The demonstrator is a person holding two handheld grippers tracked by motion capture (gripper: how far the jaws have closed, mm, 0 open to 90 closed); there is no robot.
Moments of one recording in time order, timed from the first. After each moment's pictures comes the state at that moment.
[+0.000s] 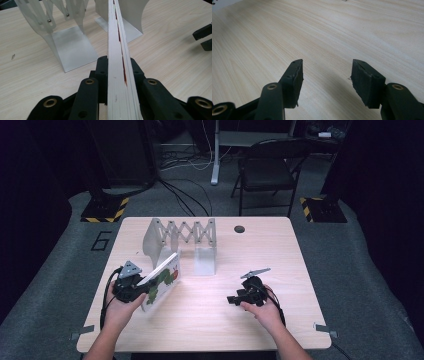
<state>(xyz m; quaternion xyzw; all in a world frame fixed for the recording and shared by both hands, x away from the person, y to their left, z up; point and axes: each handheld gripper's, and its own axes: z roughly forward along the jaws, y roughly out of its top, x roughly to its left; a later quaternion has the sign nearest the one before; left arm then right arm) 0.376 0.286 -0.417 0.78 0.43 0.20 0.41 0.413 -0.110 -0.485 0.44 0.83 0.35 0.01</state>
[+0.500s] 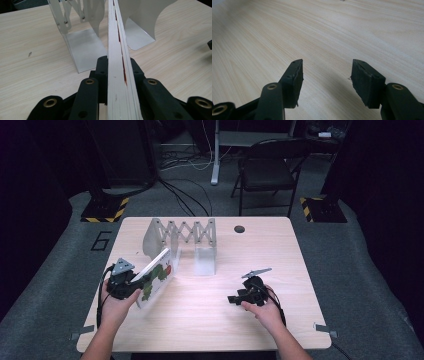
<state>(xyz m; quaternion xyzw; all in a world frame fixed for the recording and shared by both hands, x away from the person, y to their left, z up) 0.383 0.301 -0.417 0.76 0.46 0.21 0.41 0.414 -0.113 -0.486 0.44 0.82 0.36 0.00</state>
